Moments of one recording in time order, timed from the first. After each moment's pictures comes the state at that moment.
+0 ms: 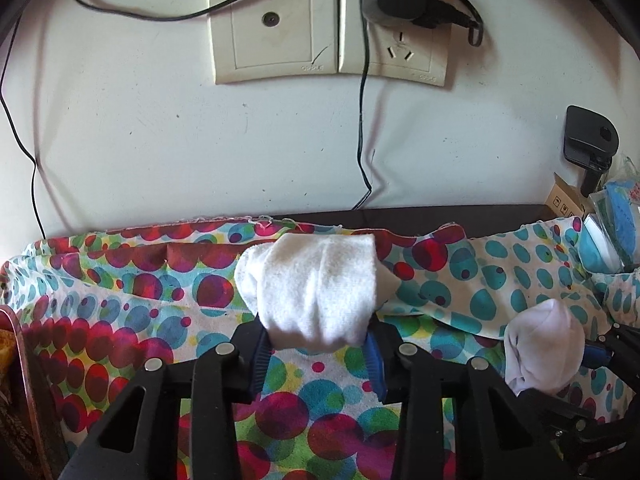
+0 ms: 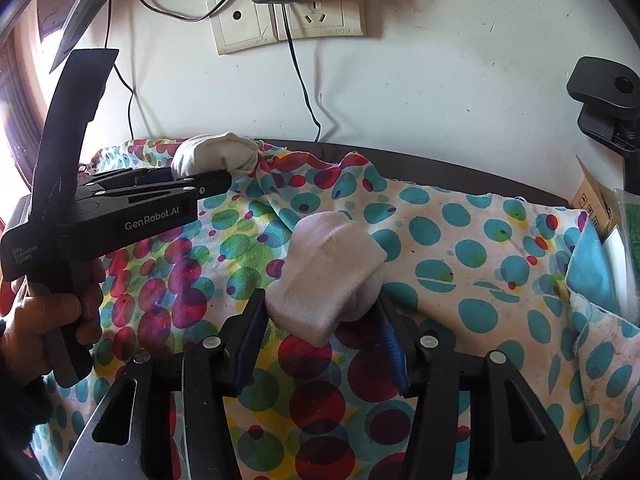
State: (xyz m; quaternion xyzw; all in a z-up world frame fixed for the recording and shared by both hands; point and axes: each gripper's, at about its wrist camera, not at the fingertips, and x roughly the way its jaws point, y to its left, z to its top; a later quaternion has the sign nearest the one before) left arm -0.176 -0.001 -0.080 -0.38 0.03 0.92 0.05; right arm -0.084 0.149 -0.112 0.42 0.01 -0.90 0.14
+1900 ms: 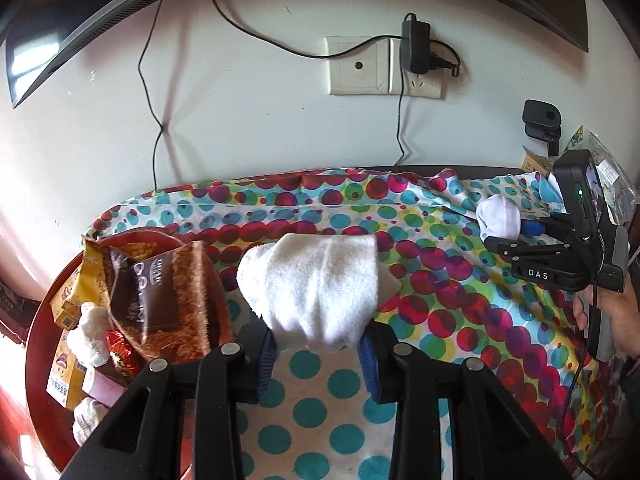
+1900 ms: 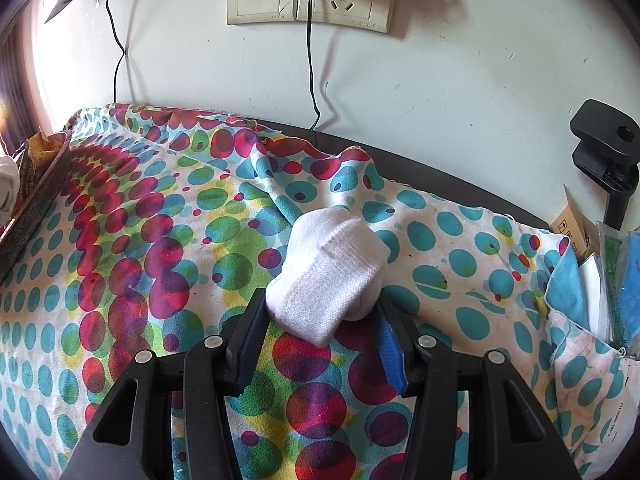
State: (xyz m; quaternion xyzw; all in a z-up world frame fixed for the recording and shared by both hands) left arm -0.004 -0.096 -0.017 -0.39 0.04 0.92 0.02; right arm -0.083 0.112 -0.113 0.42 0.09 -0.90 0.09
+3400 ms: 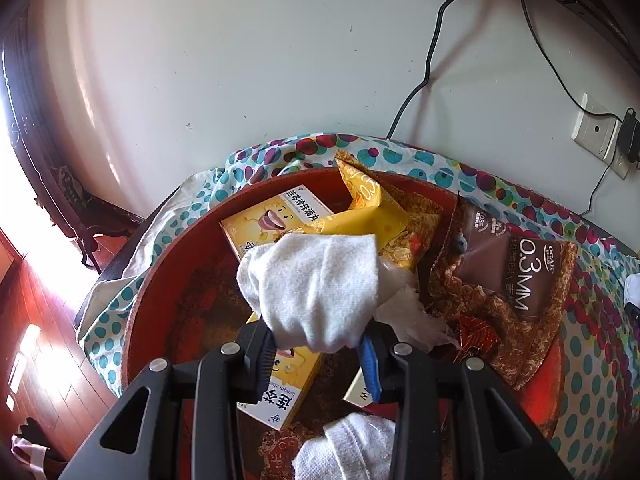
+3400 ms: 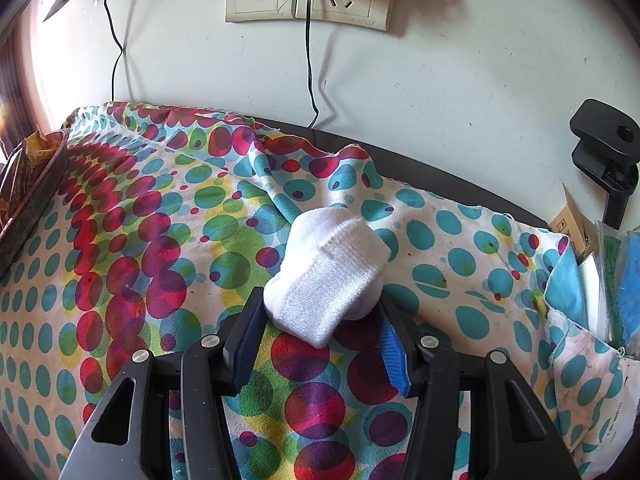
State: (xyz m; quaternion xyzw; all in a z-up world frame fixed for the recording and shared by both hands) left arm 0.011 -0.329 -0.046 -0.41 -0.07 0.89 -0.17; right arm -0.080 0.103 -0.117 0.42 0.10 -0.90 0.08
